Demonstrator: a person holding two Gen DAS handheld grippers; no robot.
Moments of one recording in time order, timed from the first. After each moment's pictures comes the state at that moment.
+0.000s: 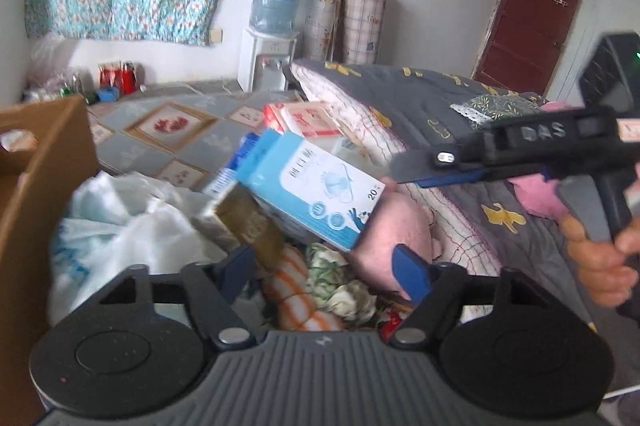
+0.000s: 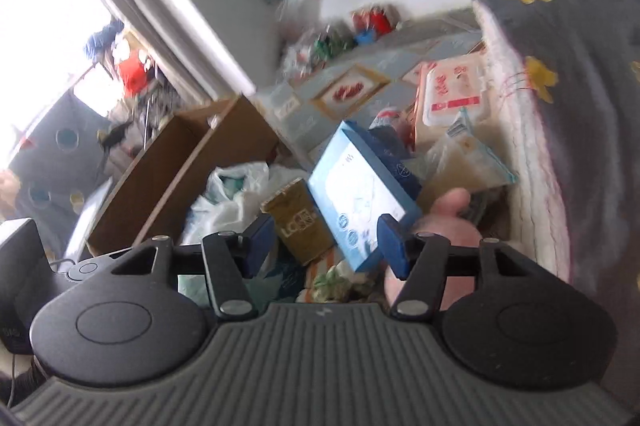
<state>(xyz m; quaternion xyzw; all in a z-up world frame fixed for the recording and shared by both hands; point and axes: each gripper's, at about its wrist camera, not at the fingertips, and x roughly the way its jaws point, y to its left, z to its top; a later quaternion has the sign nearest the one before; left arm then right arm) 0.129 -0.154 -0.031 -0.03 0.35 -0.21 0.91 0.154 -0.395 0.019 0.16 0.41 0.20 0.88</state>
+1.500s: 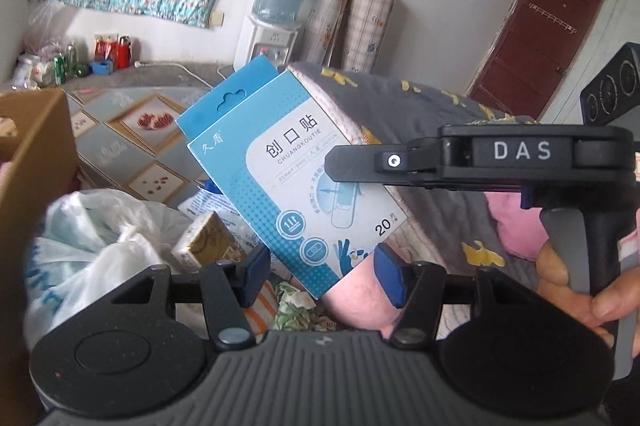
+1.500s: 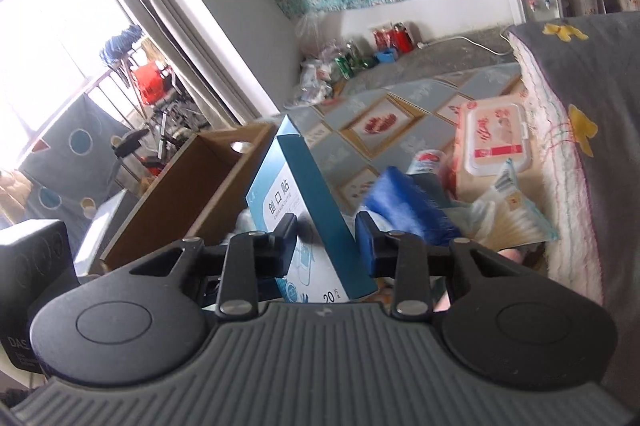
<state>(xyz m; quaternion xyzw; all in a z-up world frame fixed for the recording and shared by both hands) 0.148 -0.157 0.008 -0.08 0.37 -0.21 0.90 0.146 -0.358 0.072 0.18 0.35 0.21 0.89</state>
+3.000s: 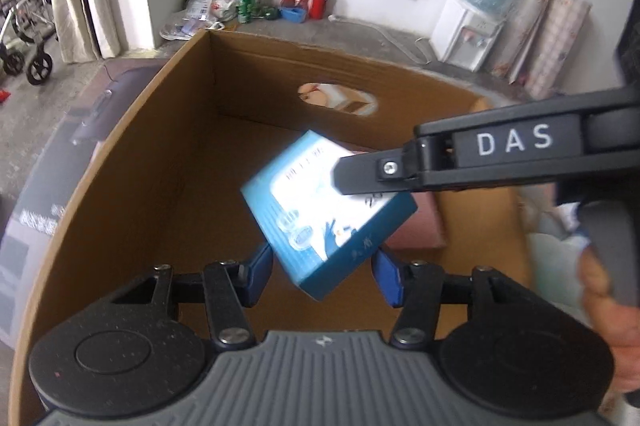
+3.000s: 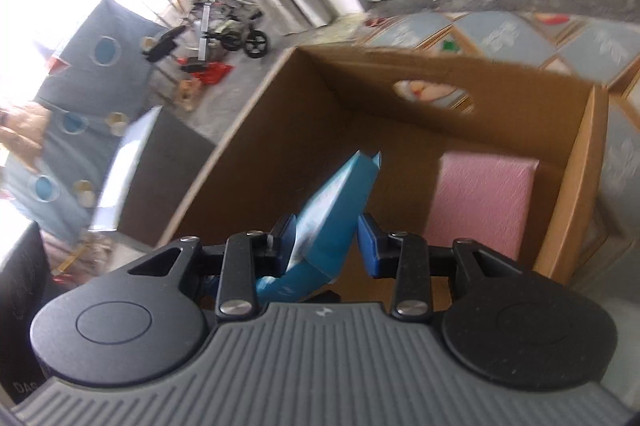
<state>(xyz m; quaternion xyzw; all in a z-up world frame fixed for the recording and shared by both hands) 0.258 0.162 -0.033 -0.08 0.47 0.02 0.88 0.365 0.018 0.010 0.11 0.50 0.28 0.81</state>
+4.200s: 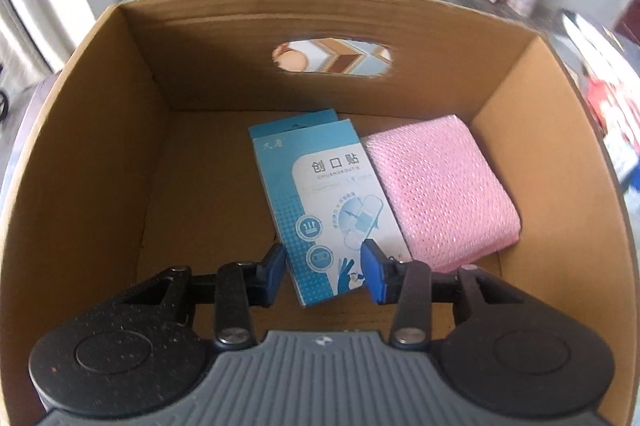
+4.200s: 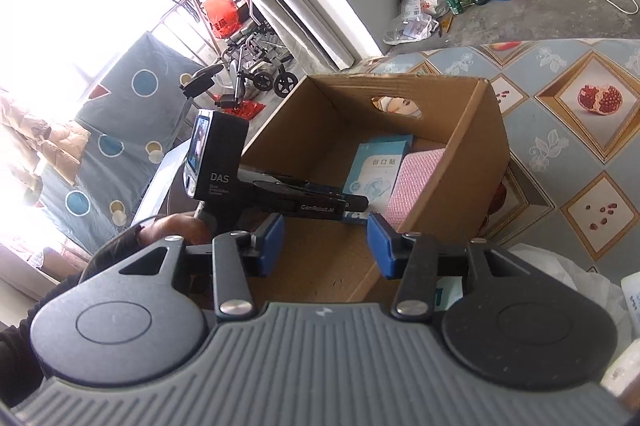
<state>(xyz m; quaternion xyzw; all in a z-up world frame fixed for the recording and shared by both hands) 0.333 0.163 -0.079 0.00 0.54 -0.06 0.84 0.283 -0.121 0.047 0.17 0.44 0.33 0.82</state>
